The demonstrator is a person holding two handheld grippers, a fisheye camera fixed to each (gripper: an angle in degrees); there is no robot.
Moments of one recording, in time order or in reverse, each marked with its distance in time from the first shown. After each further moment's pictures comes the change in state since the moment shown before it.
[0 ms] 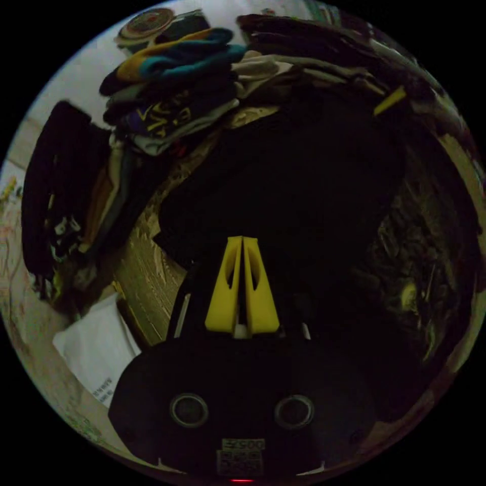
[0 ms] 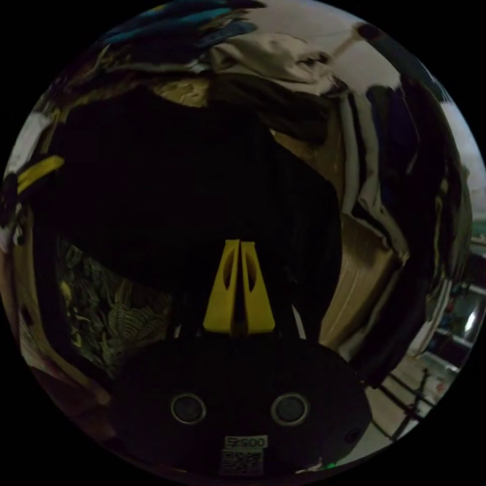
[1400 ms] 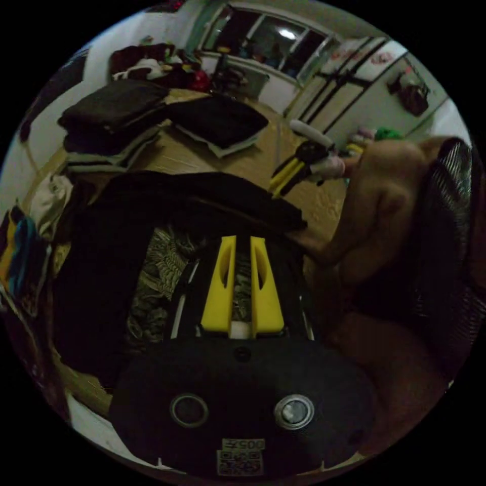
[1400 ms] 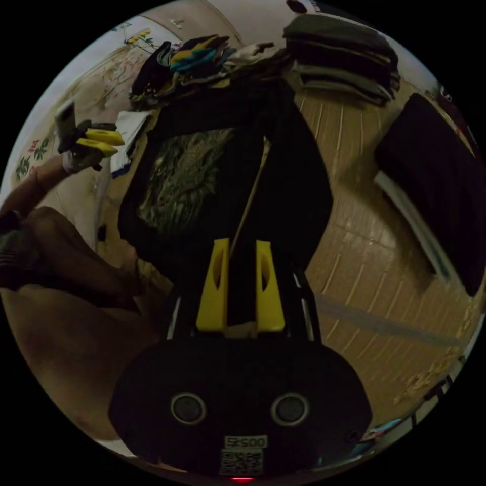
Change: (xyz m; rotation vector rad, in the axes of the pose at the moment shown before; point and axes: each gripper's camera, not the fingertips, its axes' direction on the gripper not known) left arm 0.406 -0.160 -0.459 0.143 0.718 0.401; right arm 0.160 0.451 0.132 0.126 -0.581 0.022
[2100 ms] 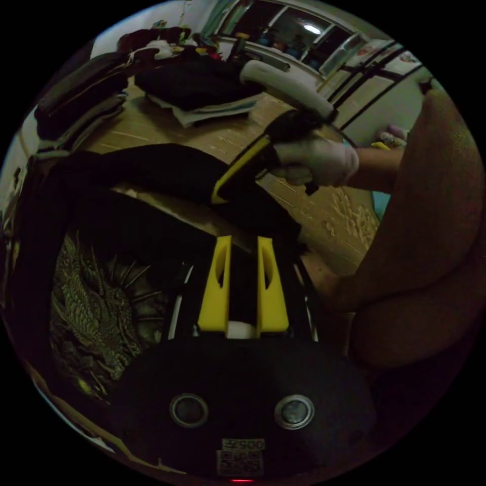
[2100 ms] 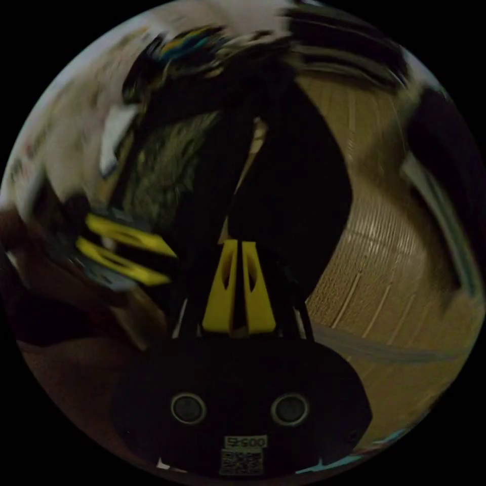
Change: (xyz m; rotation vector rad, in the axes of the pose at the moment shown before) left arm 0.150 -0.186 0.131 -0.028 -0.033 -0.113; right arm 0.111 0.094 0.013 0.060 -0.114 0.085
